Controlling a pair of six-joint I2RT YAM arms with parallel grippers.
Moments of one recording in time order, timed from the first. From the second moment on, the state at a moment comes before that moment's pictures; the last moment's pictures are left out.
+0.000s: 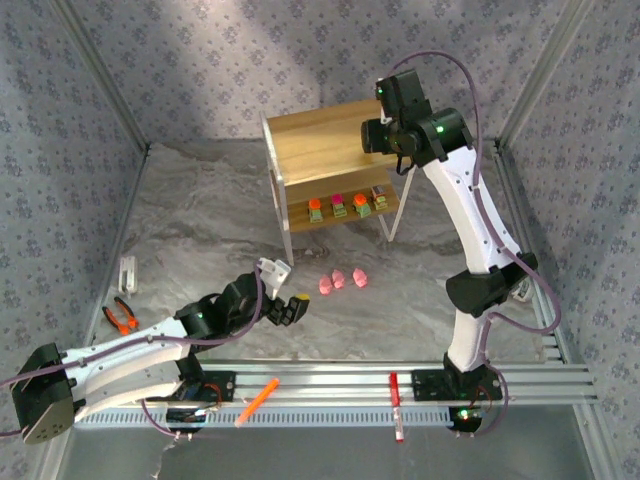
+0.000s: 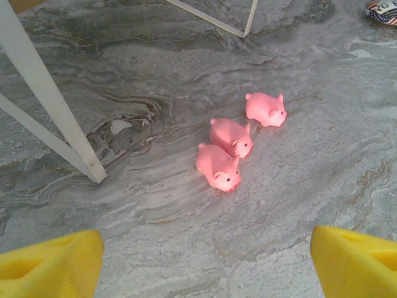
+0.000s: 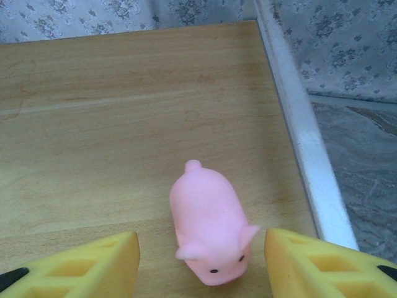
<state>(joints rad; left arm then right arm) -1.01 0.87 0.42 -0.09 -0.19 -0.26 0.48 1.87 2.39 -1.25 0.26 0.22</state>
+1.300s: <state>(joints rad) -1.01 0.90 0.42 -0.09 -0.19 -0.26 0.72 1.51 1.96 -1.18 0.42 0.23</state>
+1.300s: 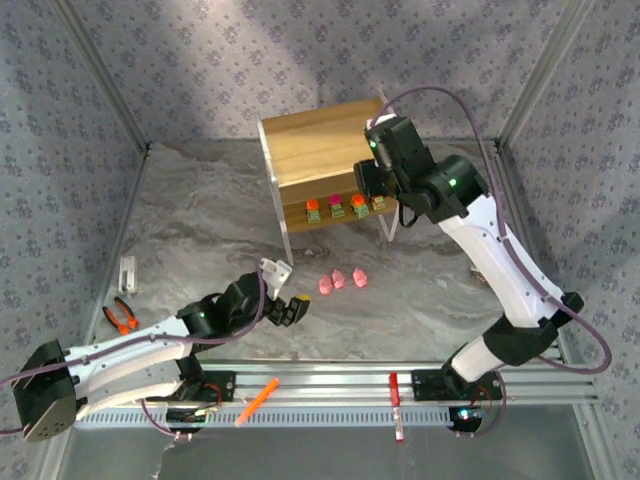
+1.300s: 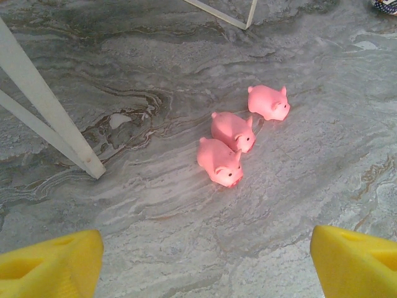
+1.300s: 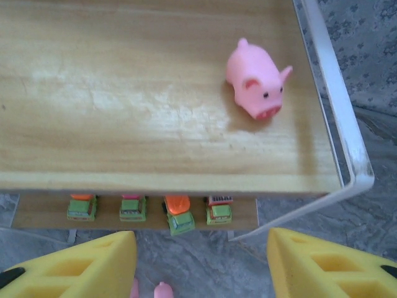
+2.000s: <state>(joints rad) -1.03 1.05 0.45 -0.09 -0.17 -0.25 0.75 1.26 1.44 -0.98 0.40 0.33</state>
